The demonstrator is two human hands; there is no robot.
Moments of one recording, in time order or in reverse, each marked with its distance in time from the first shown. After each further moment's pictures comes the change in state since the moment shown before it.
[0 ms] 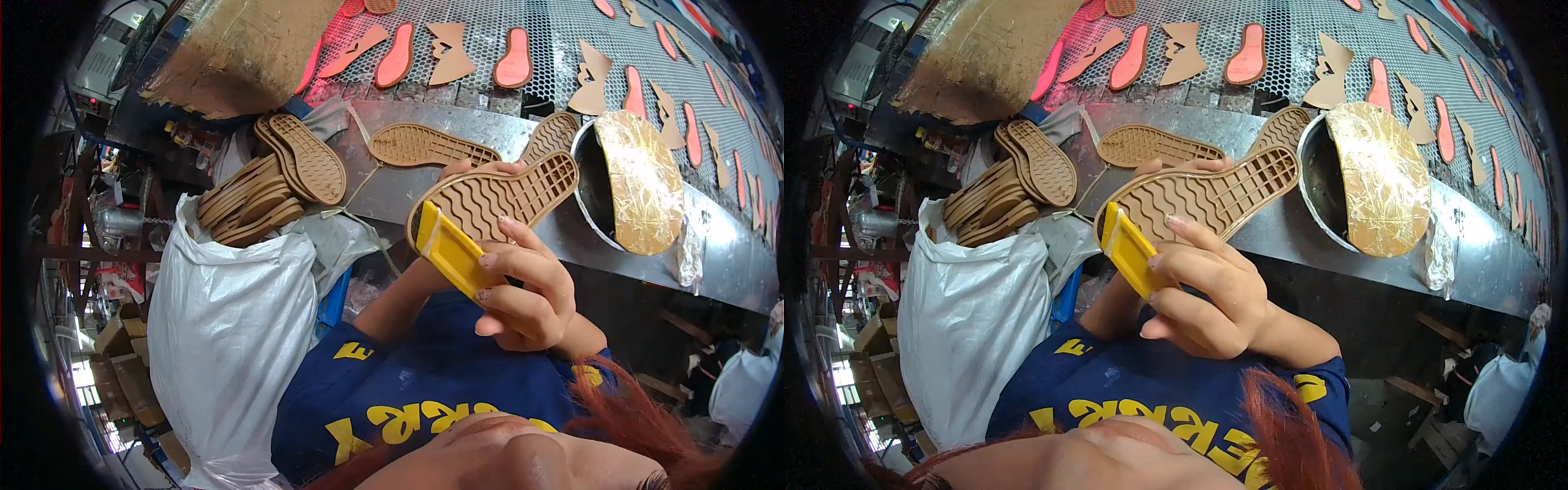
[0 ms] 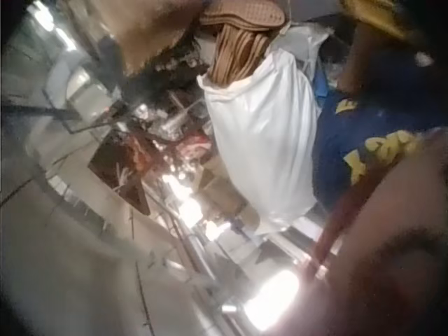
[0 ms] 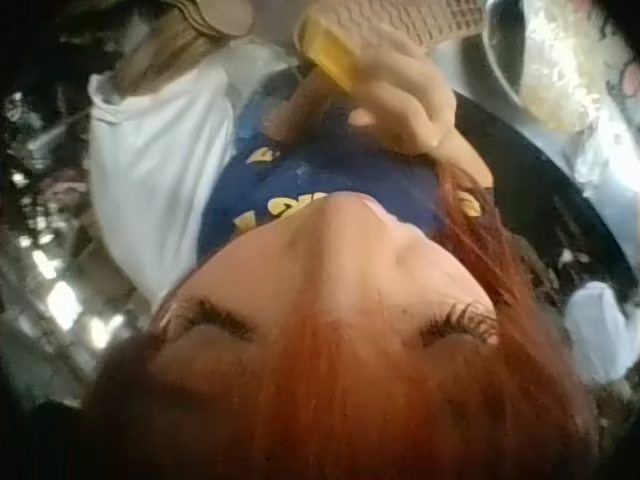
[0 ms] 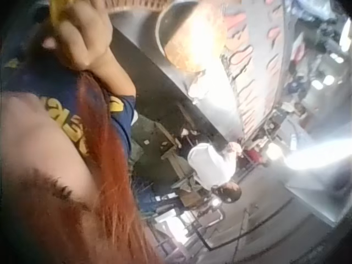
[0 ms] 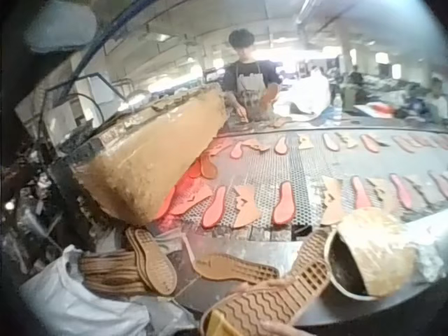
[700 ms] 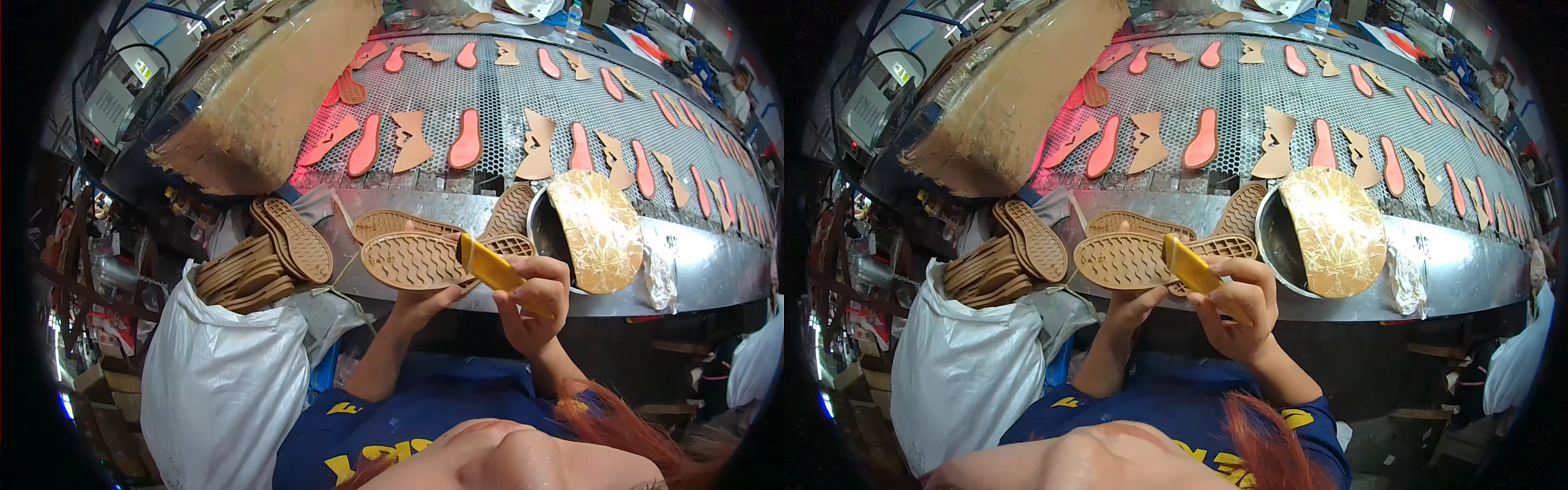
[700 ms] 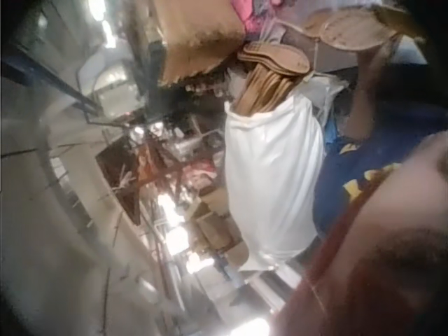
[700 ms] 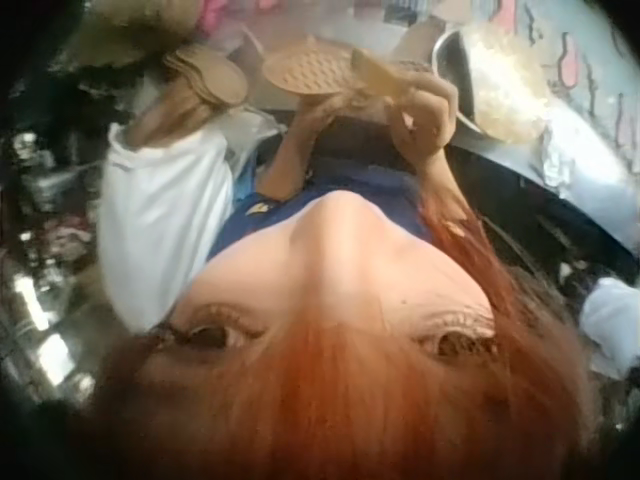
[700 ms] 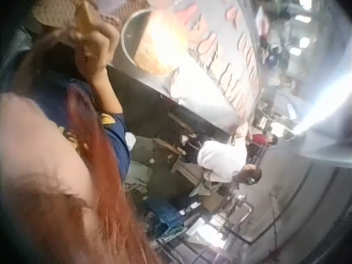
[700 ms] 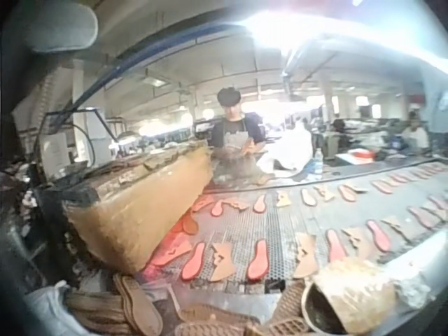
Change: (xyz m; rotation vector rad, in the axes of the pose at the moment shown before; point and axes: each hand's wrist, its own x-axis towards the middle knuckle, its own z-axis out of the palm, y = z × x) left_hand -0.016 -0.003 -0.025 0.984 0.007 0.448; right_hand -0.019 0.020 -0.023 -0.185 0.314 0.199
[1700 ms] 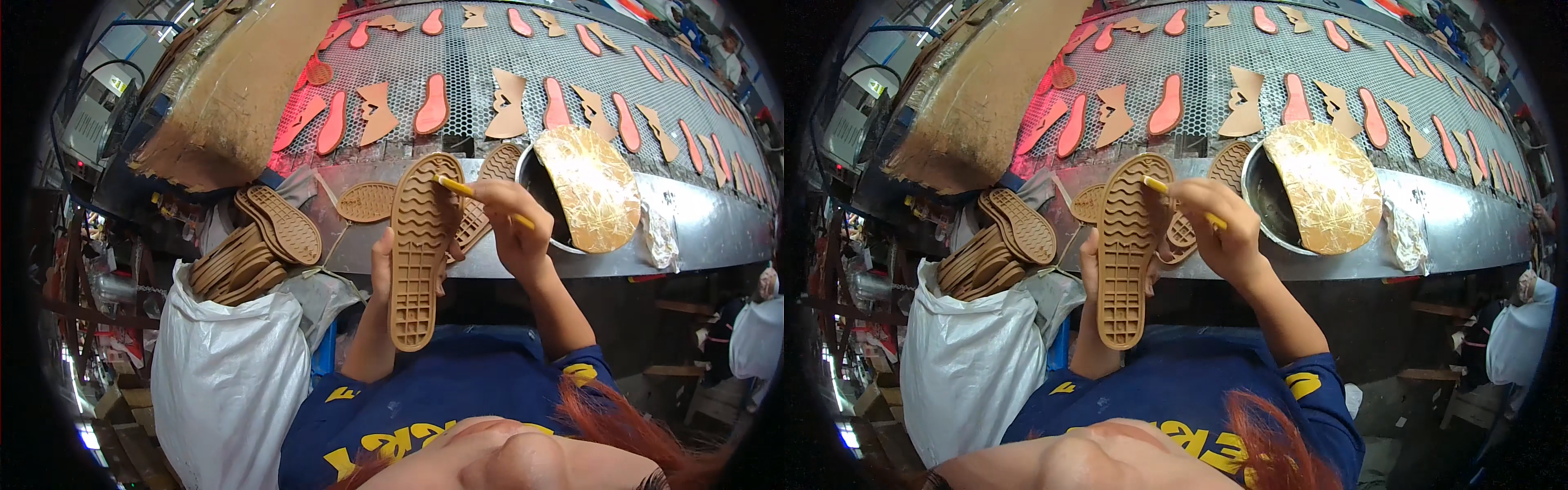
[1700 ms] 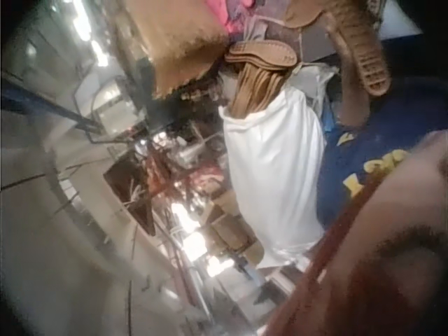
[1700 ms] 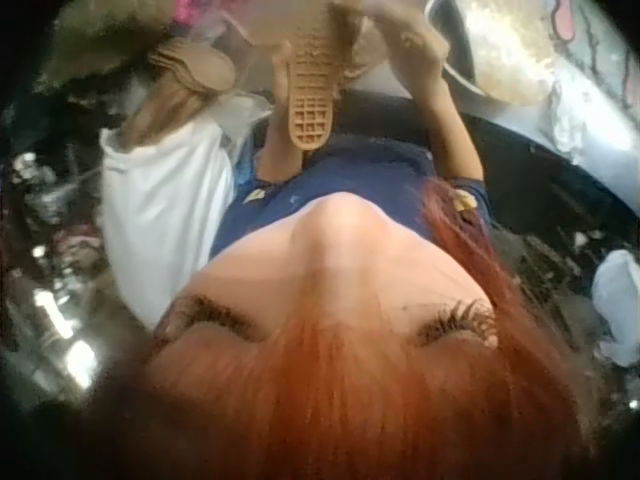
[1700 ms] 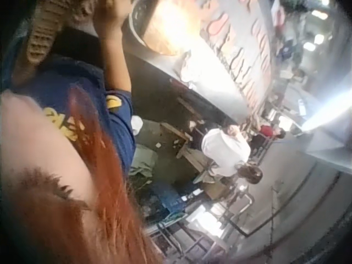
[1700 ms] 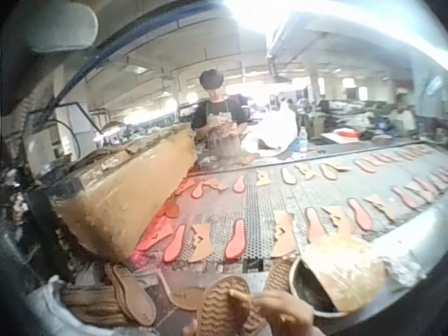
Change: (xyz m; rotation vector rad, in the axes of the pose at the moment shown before) left_hand 0.002 0.012 -0.001 -0.347 0.039 -0.290; right_hand 0.026 0.039 0.002 -0.016 -0.073 0.009
